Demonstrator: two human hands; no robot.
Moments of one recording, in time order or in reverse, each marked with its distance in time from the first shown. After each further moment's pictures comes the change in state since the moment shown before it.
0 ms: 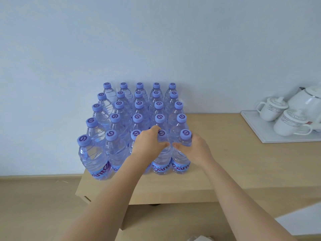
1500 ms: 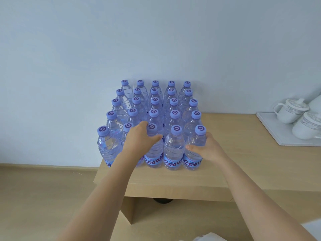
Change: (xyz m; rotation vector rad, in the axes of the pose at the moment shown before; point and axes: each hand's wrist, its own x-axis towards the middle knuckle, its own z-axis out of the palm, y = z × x) left_hand -0.018 -0.049 -0.032 -0.078 0.136 -0.137; right_hand -0.007 0.004 0.000 0.116 -0.140 0.127
